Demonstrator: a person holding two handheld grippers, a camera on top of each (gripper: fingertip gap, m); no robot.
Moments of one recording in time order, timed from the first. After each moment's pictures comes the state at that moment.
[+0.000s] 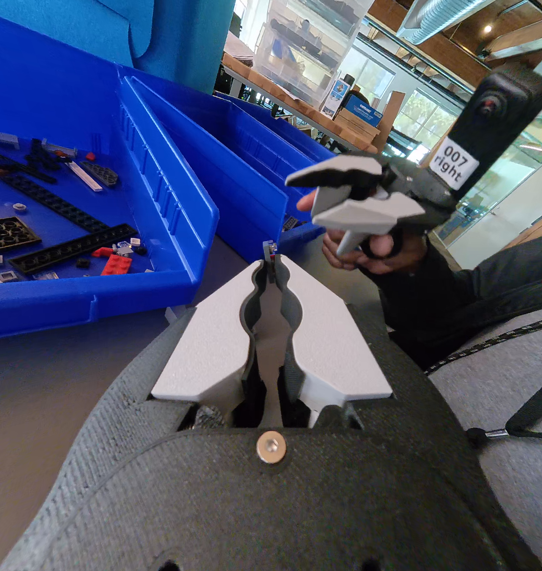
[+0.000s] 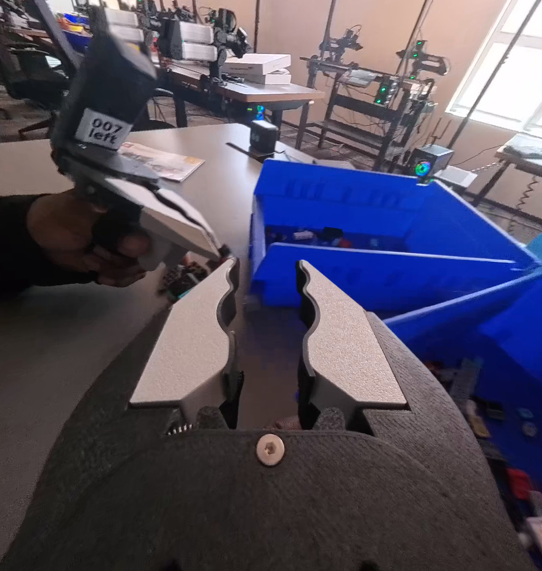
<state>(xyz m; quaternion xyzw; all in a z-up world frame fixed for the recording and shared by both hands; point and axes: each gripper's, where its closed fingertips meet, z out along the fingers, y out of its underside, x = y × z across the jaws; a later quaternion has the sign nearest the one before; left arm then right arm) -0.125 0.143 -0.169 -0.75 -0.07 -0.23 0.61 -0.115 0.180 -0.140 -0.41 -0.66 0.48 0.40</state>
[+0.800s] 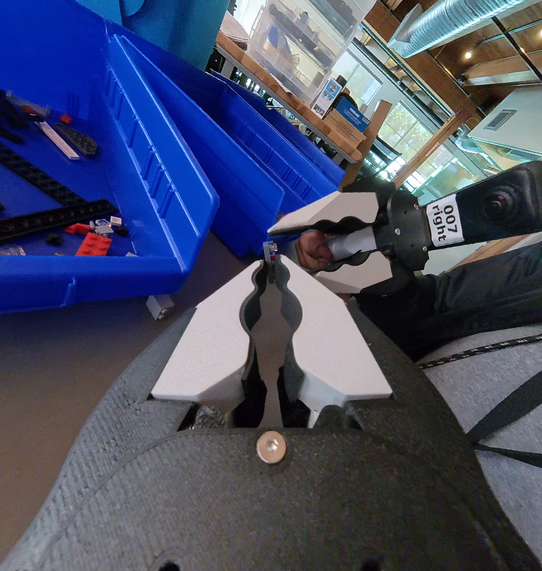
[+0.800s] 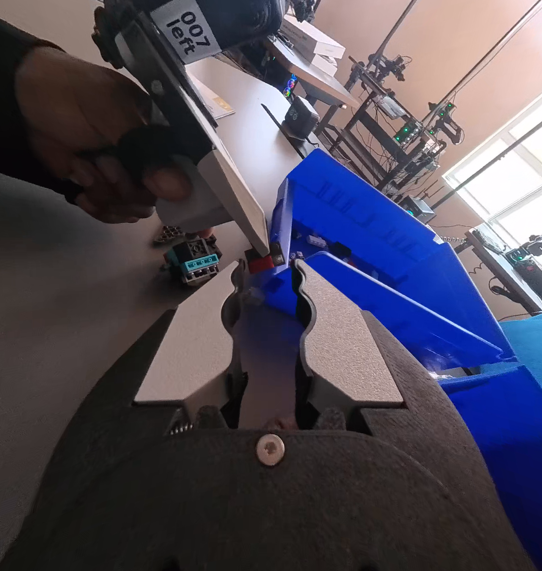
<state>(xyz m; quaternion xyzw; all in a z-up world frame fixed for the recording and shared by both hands) -0.121 0.145 -0.173 -0.75 -0.10 -0.28 0.59 -0.126 0.141 -0.171 -0.26 -0.76 0.38 0.47</state>
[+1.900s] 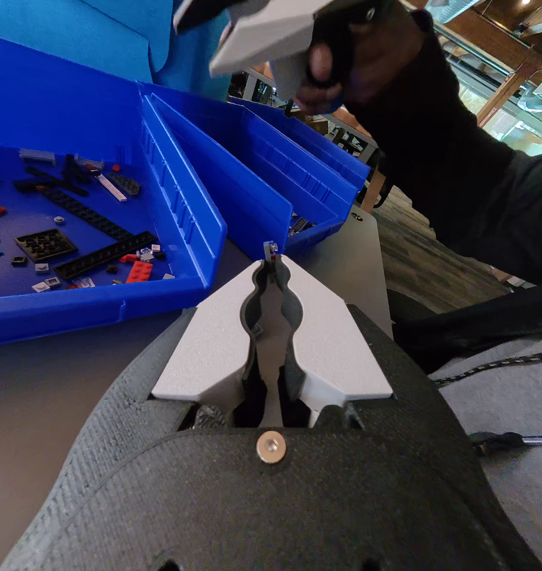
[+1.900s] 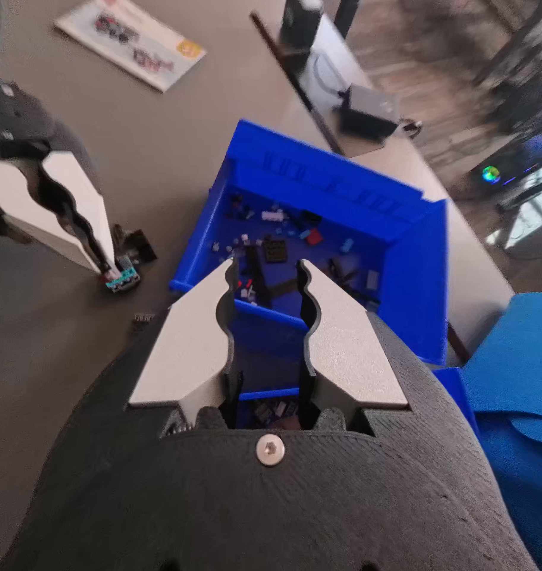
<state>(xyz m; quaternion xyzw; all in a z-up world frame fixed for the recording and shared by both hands) -0.134 0.134 -0.154 -0.77 -0.07 -0.20 0.60 -0.208 0.228 -0.090 -0.36 -0.83 0.33 0.27</state>
